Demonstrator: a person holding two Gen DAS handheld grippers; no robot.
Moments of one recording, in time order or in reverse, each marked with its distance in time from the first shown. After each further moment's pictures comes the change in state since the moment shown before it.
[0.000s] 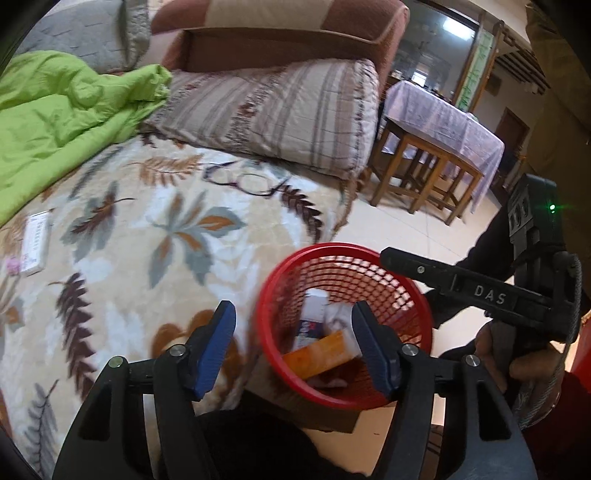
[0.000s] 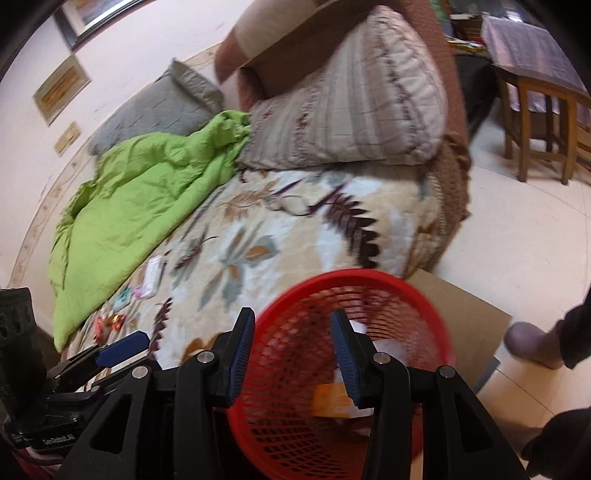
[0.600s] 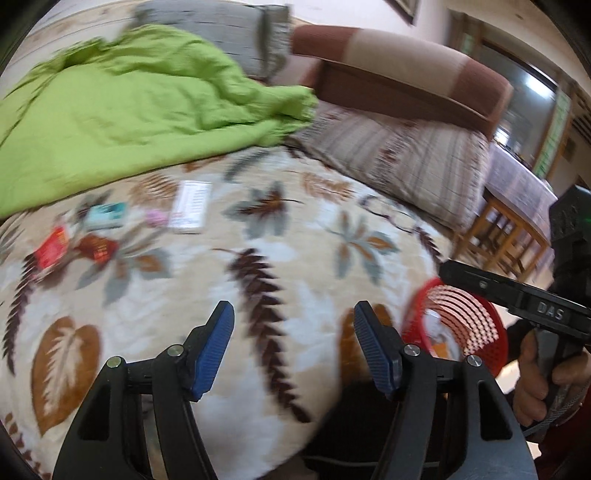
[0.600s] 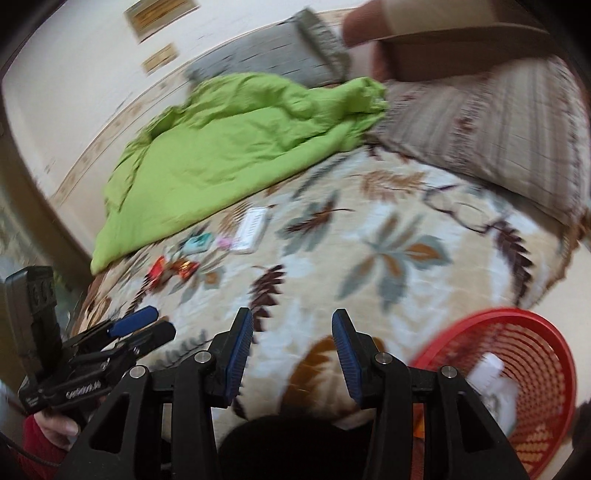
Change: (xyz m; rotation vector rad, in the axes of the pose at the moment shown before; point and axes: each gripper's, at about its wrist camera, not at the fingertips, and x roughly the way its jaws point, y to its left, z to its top) left arm -0.111 0.149 -0.054 -0.261 -0.143 0.282; right arm 0.053 0.163 -0.008 -0.312 0.122 0.213
